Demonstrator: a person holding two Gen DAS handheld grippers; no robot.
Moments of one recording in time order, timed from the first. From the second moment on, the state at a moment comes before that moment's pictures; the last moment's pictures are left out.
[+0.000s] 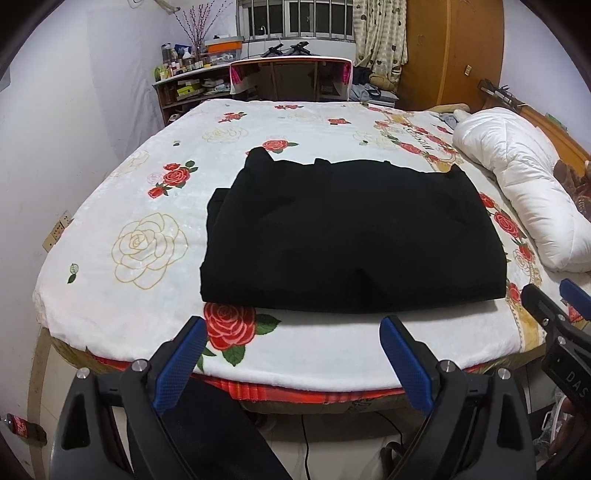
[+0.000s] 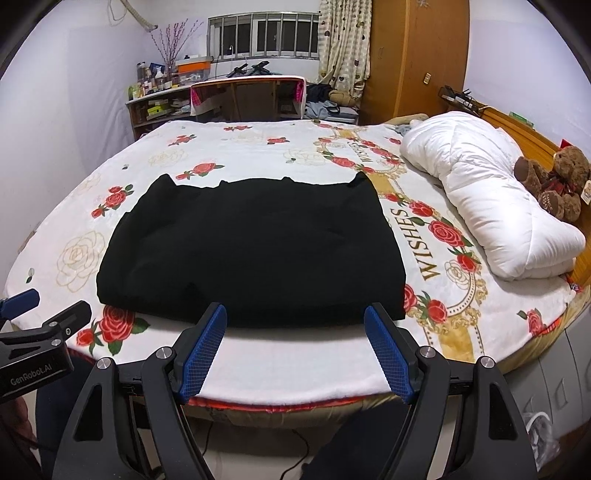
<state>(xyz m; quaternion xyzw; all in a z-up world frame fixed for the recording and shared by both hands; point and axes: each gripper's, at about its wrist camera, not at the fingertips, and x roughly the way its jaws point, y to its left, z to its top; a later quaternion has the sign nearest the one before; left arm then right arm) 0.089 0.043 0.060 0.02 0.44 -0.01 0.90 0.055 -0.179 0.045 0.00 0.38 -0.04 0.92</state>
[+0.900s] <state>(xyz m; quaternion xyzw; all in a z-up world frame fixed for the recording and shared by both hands) 0.084 0.041 0.060 0.03 0.44 0.00 0.90 0.054 -0.180 0.042 0.00 0.39 -0.04 0.92</state>
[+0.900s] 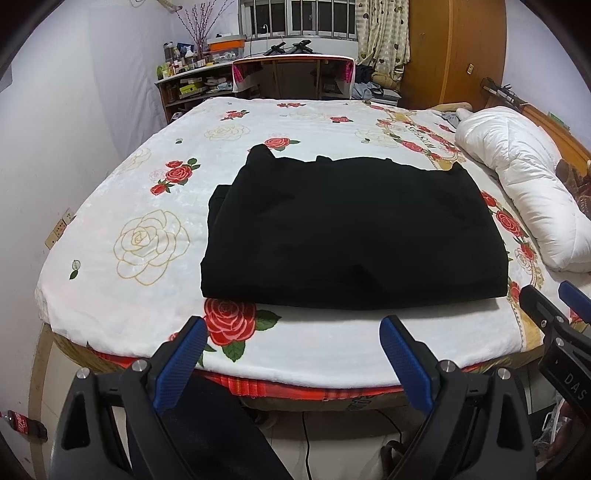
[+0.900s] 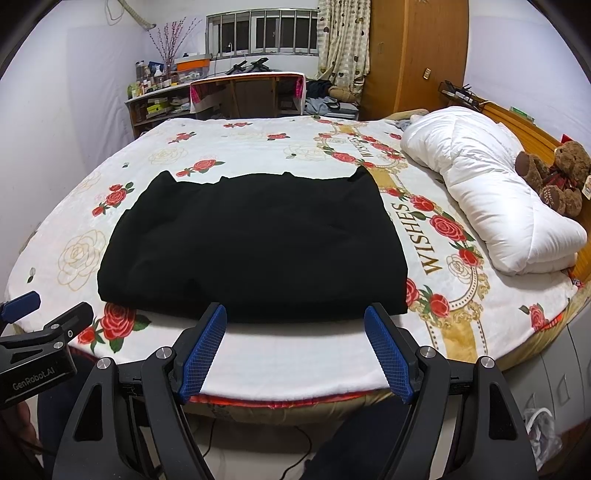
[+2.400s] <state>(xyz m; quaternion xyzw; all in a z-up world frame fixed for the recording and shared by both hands) 0.083 0.041 0.062 0.03 0.44 0.01 0.90 0.051 -0.175 0.038 0.01 0.39 -0.04 0.92</state>
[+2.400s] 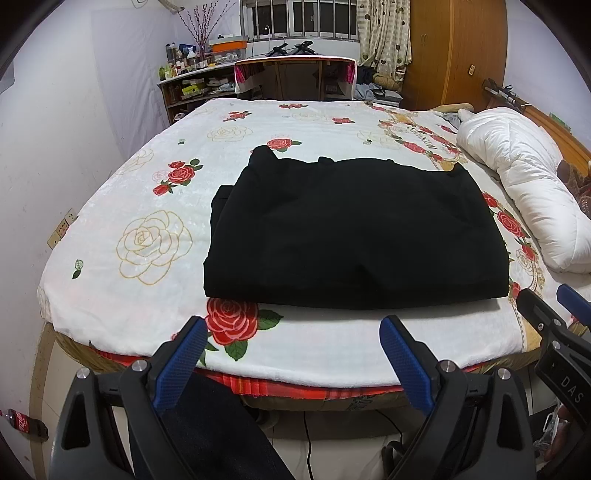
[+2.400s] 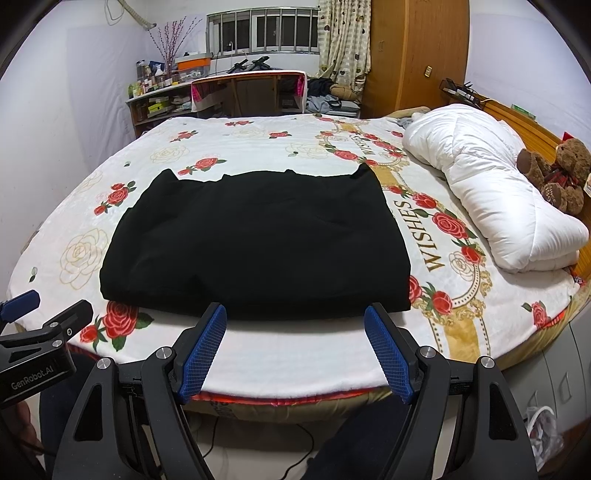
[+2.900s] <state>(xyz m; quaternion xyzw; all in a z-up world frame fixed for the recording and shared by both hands) 0.080 0.040 0.063 0.03 0.43 0.01 0.90 0.050 -0.173 0.037 0.01 0.39 -0.04 0.92</state>
